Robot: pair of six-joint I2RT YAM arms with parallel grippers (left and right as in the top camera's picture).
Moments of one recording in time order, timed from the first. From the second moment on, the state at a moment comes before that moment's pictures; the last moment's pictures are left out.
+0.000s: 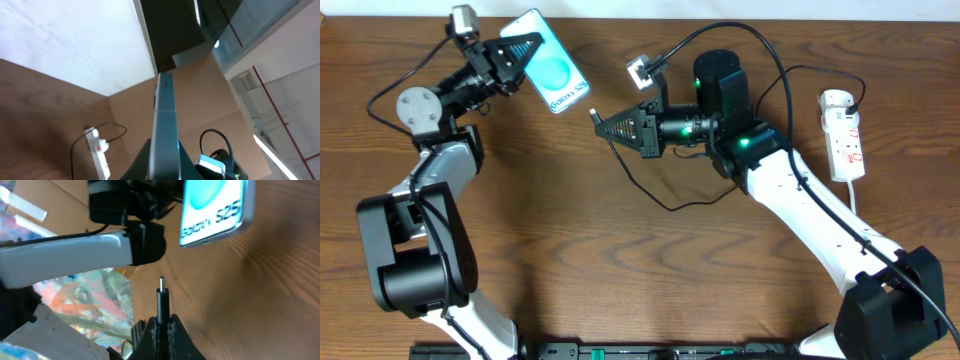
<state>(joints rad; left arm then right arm) 0.23 1.89 1.09 1.40 1.16 -1.78 0.52 1.67 1.30 0.02 -0.99 0.51</state>
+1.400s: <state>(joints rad) 0.24 1.89 1.09 1.40 1.19 -1.80 0.48 1.92 1.31 0.43 -1.18 0.75</state>
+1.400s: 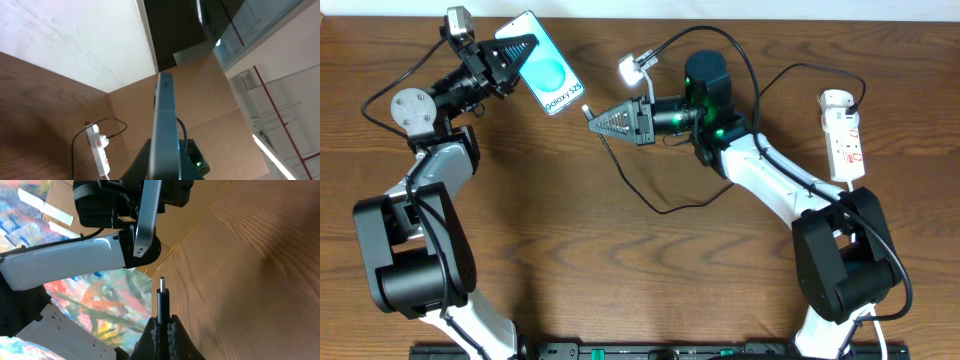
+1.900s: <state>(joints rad) 0.21 1.89 1.09 1.40 1.20 -1.80 0.48 1.92 1.31 0.43 -1.20 0.75</state>
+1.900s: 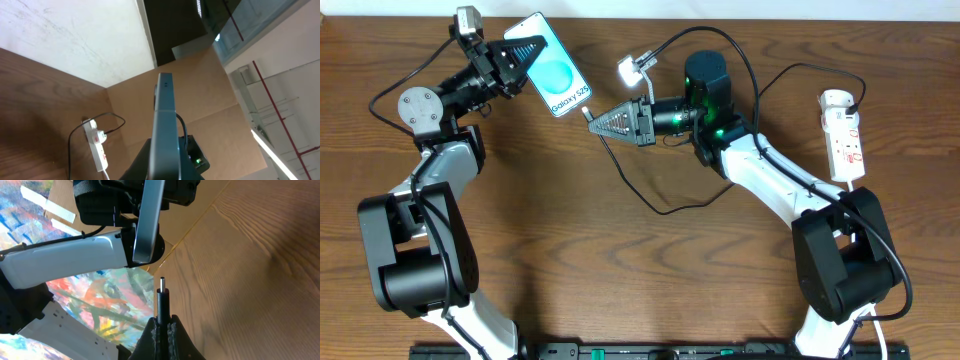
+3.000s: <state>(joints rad) 0.20 1.89 1.09 1.30 1.20 -1.73 0.50 1.92 1.31 0.45 -1.21 0.75</state>
